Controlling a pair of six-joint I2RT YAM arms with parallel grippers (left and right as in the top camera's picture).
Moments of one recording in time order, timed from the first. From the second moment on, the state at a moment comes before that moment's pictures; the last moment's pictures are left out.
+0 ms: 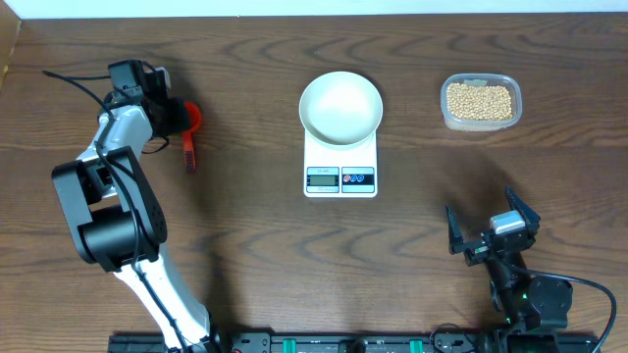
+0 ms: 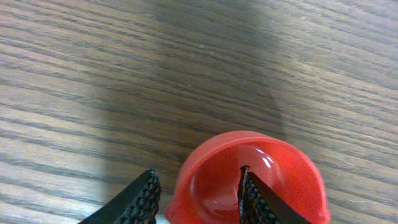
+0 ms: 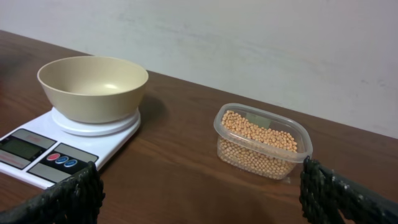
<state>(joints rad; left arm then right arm) 0.28 2.12 1.44 -0.40 0.16 0.02 0.00 0.01 0.01 -0.05 -0.26 -0.17</state>
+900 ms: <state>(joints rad) 0.28 2.15 1.44 -0.37 0.12 -0.13 0.00 0.01 0.01 -0.05 -0.26 -0.17</state>
